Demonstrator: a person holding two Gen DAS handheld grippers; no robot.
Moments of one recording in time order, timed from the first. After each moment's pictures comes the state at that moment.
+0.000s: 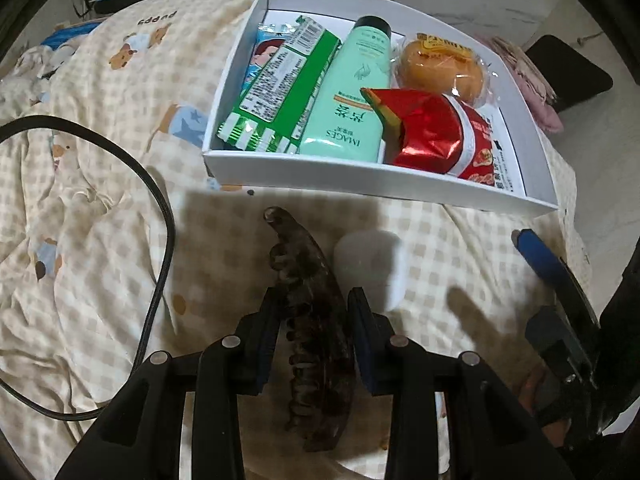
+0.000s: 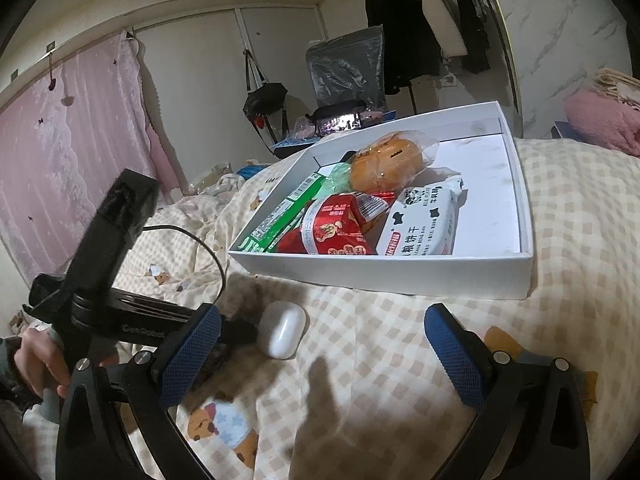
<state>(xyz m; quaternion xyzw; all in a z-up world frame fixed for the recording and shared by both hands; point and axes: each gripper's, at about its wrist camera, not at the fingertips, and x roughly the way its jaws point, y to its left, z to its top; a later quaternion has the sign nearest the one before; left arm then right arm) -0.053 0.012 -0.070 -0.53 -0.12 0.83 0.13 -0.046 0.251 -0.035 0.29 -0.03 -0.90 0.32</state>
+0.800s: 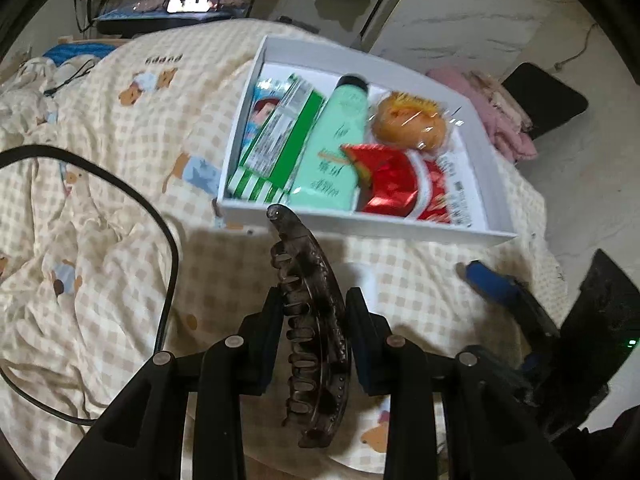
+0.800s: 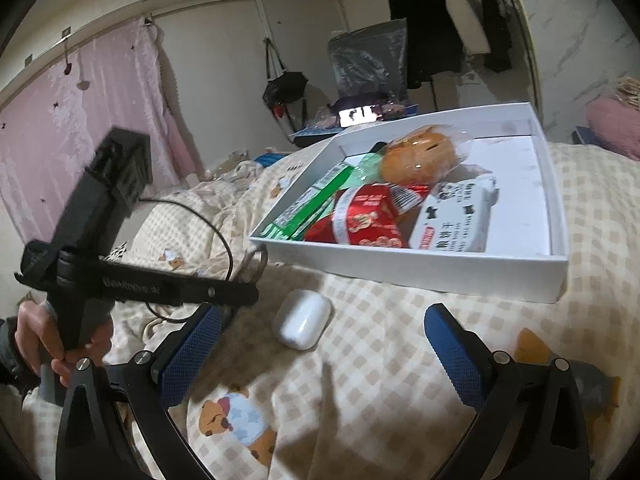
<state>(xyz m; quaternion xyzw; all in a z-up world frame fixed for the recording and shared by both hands) -0.042 -0.009 -0.035 -0.46 -0.15 0.86 0.15 -0.046 0.234 -0.037 0.29 -0.01 -0.89 0.35</state>
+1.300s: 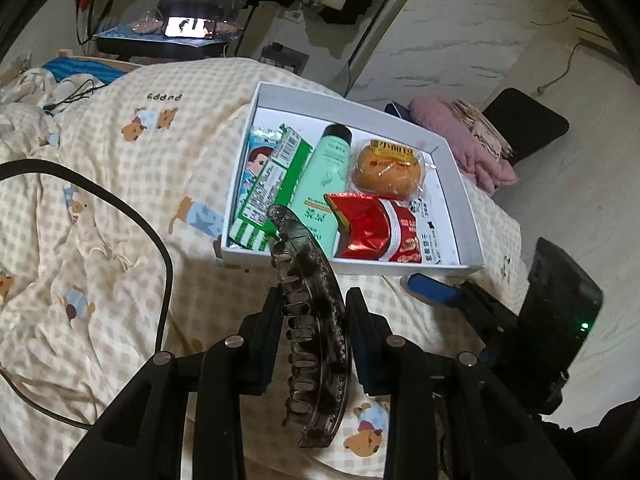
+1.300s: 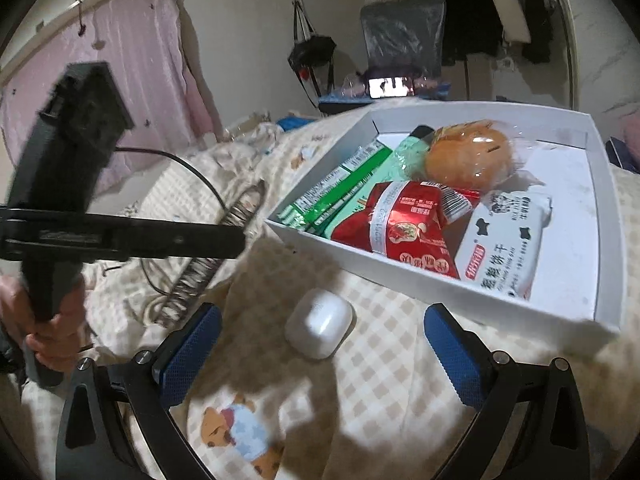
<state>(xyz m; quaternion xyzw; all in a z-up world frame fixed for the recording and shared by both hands) -0.058 0.001 -0.006 -0.42 -0.17 0.87 0.17 -0.080 0.197 -0.037 0.35 0.05 -0.86 0.38</state>
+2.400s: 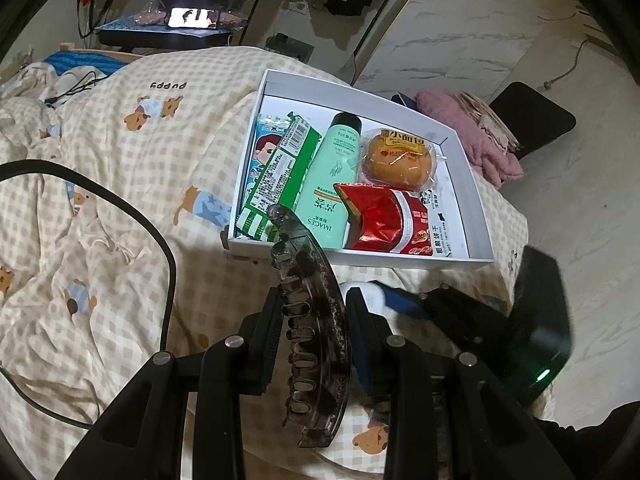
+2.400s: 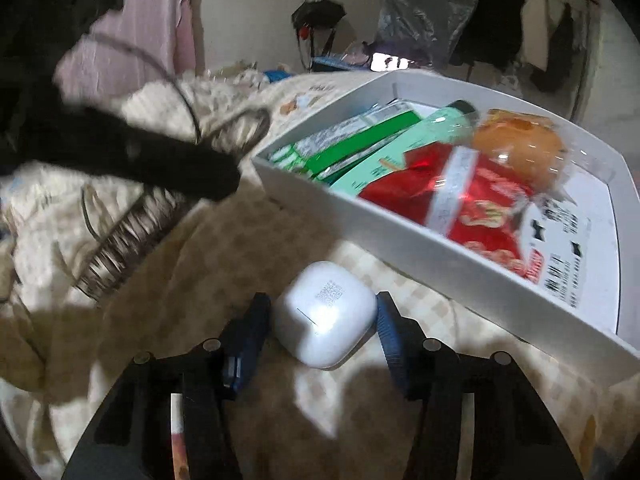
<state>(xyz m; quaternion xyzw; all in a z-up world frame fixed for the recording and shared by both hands) -0.062 0.001 -0.014 -0.44 -0.17 0.87 0.16 -0.081 0.166 -0.070 0.35 0.15 -0.86 0.33</state>
